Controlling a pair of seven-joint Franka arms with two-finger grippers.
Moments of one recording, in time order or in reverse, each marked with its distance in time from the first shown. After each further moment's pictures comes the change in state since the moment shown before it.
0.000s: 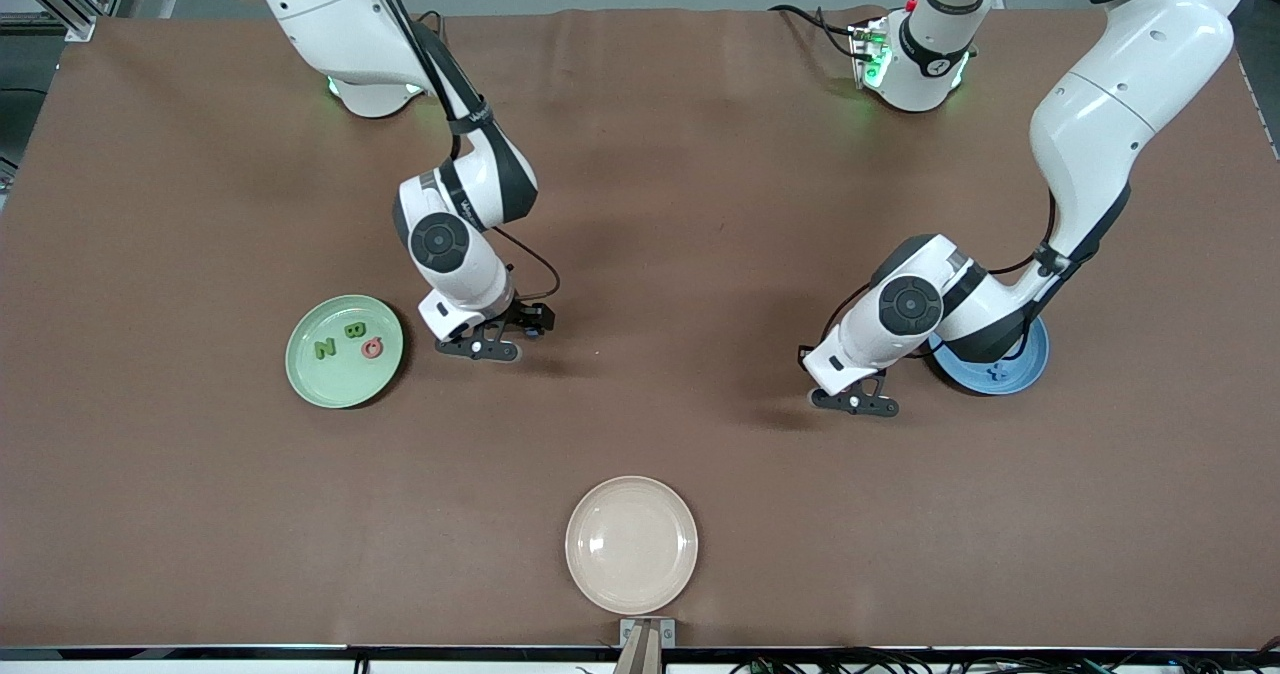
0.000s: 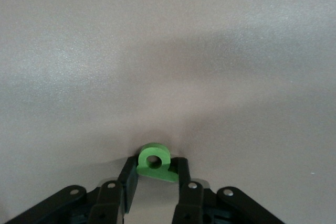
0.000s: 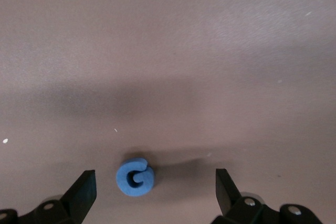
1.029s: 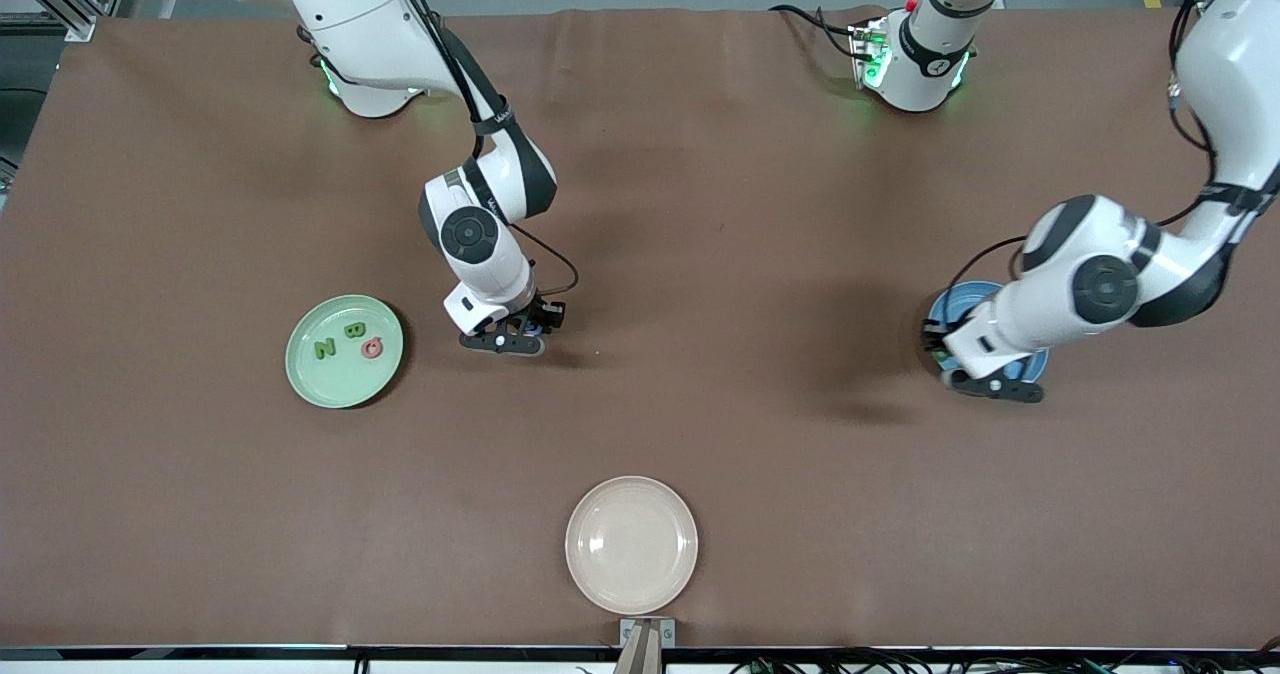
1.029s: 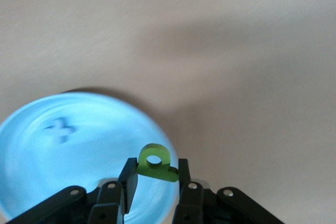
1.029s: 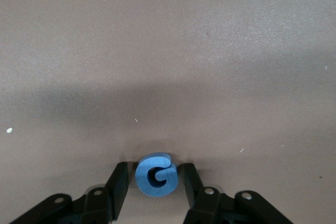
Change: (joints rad) left arm 0.634 -0.053 -0.353 -0.149 0.013 -0.246 0.348; right arm 0.048 0.030 -0.007 0.000 0.000 0.048 0.018
